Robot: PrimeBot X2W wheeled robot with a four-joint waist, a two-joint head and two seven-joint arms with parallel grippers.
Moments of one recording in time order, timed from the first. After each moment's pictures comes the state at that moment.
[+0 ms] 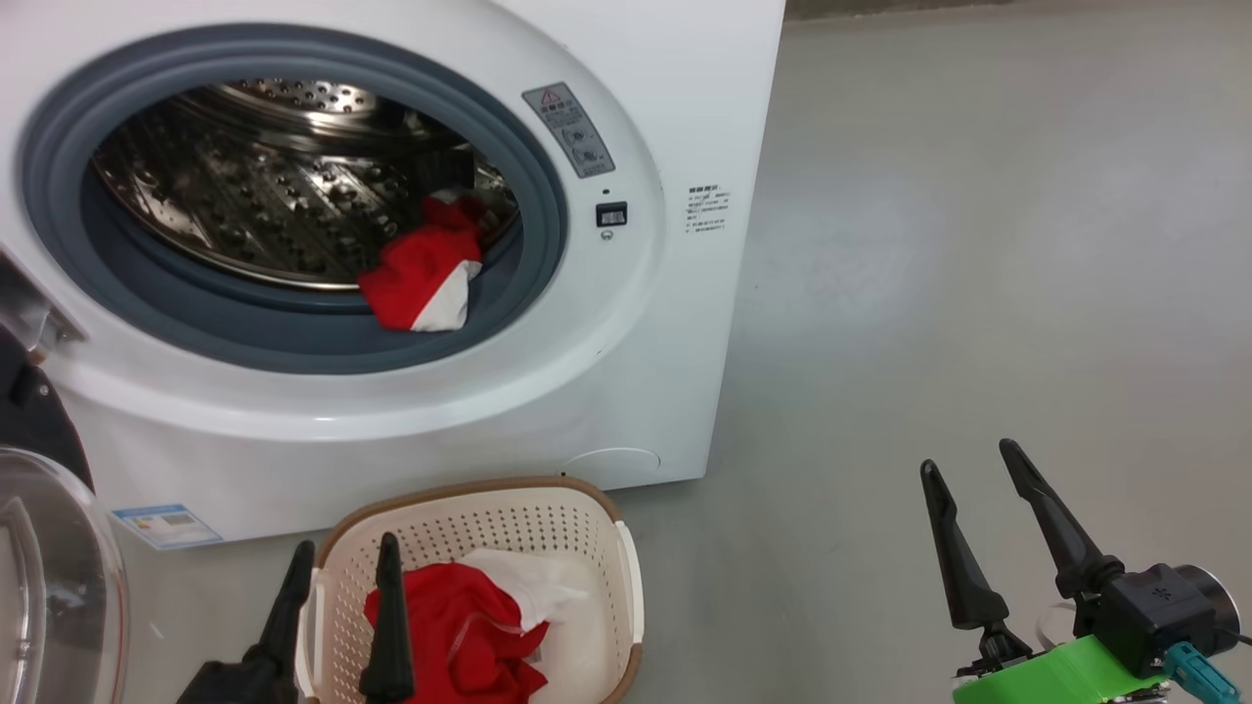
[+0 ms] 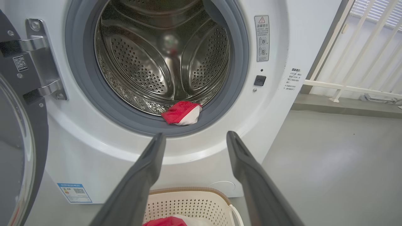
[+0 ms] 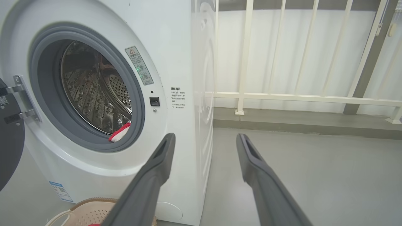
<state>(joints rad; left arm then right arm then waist) 0.04 0.14 -0.20 0.00 -0.34 0.22 -0.20 0.06 -0.04 0.02 0.00 0.18 0.12 -0.25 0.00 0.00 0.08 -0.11</state>
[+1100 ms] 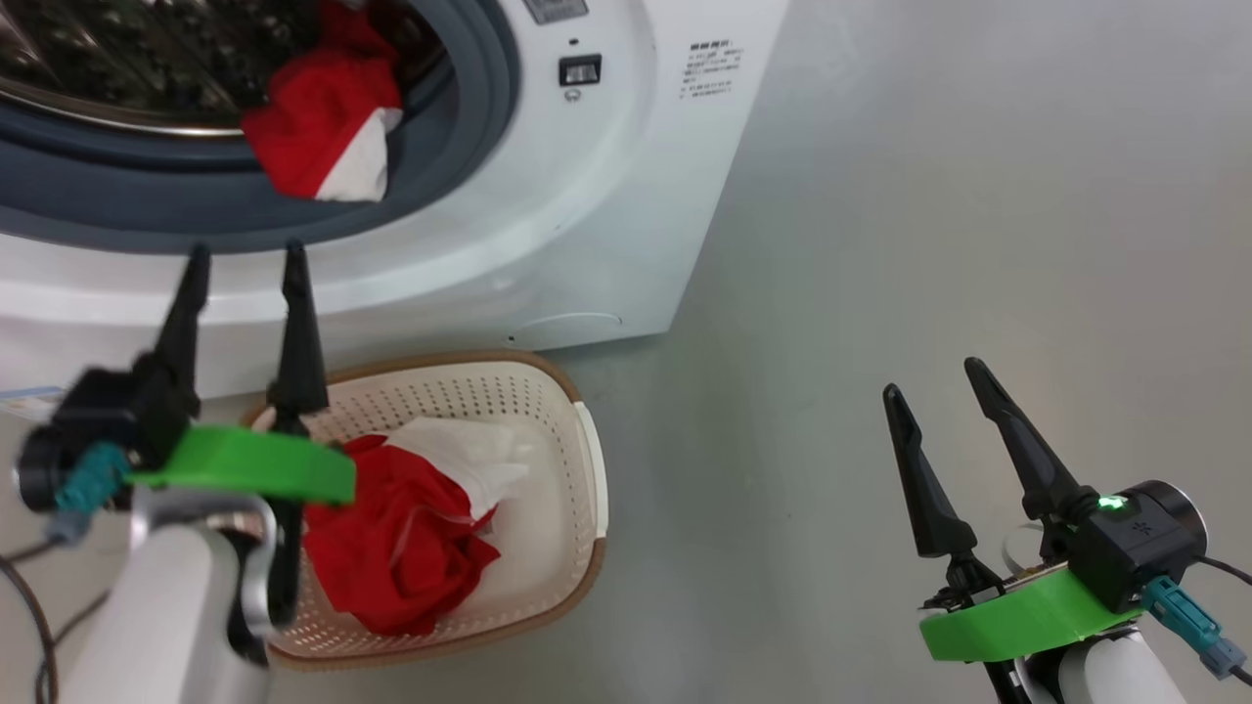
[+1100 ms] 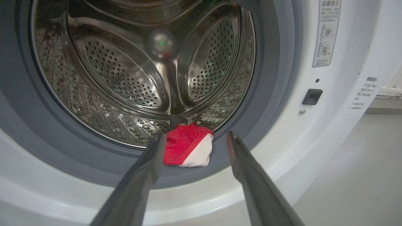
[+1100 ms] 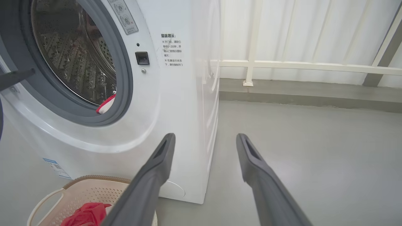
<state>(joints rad) -0.48 0.21 -0.16 0.24 -0.37 0.15 -0.20 -0.07 -0.04 0.08 0.01 0.19 0.12 -0.25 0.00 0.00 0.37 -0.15</state>
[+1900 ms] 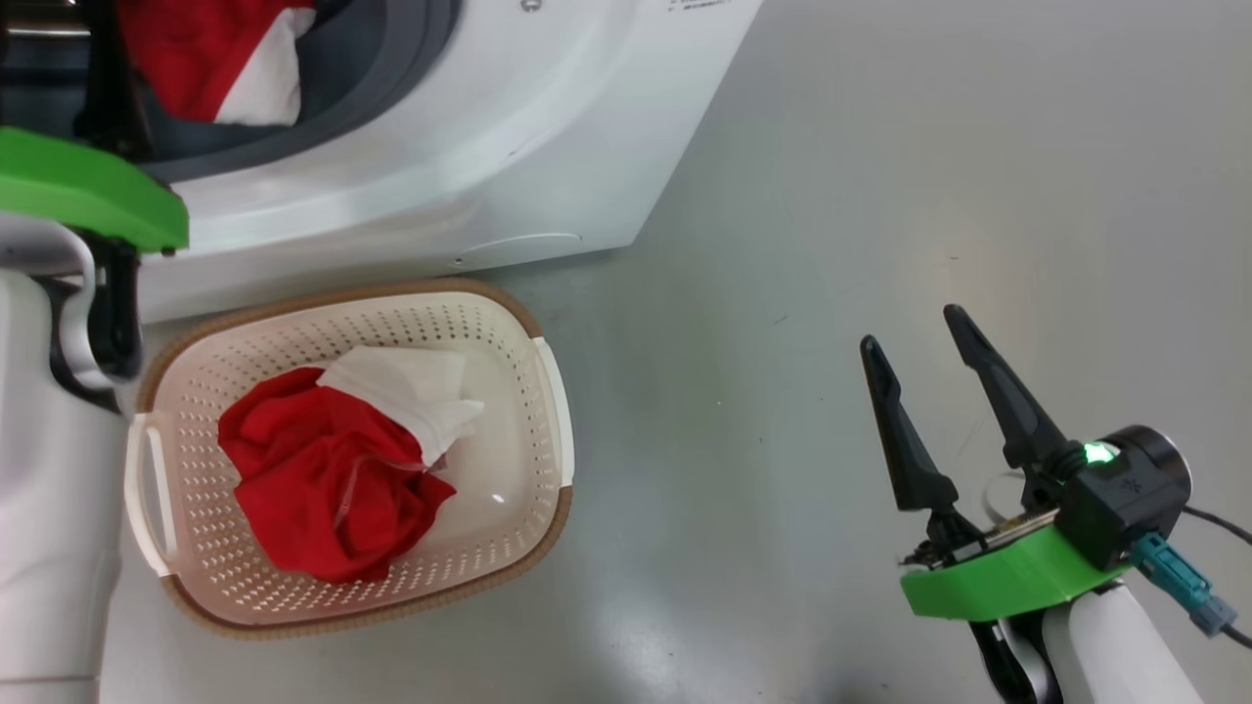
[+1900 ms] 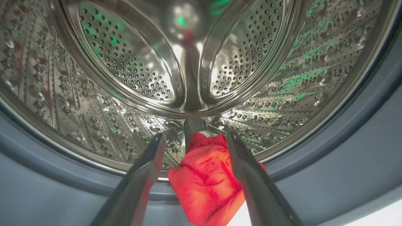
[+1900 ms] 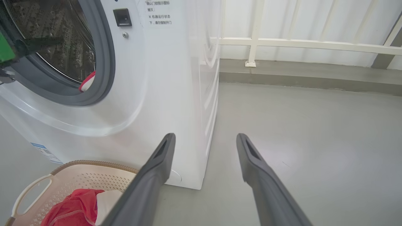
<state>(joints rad) -0.95 0.27 -0.10 0.62 -0.46 0.04 -0.15 -0.16 -0.04 0.11 0.01 0.19 0.12 -0.26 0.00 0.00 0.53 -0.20</state>
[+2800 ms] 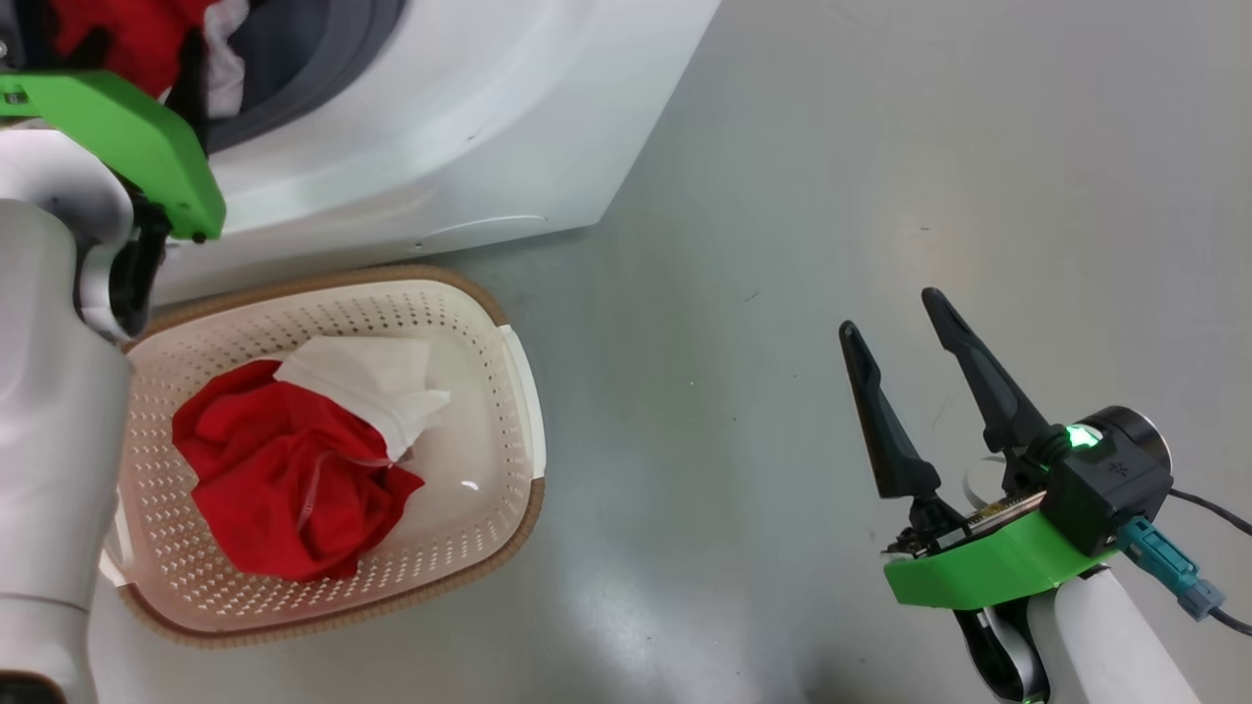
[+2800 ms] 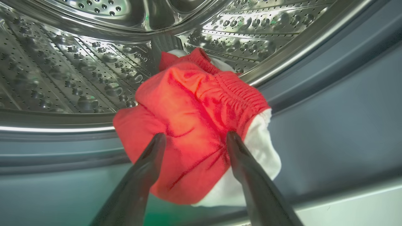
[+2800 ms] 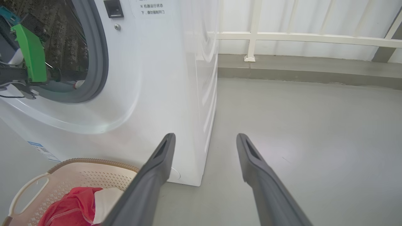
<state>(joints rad) -1.14 0.27 -0.25 0.90 -0.43 -0.03 0.12 -0.20 -0.04 0.14 0.03 0.22 0.12 -0.26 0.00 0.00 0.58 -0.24</state>
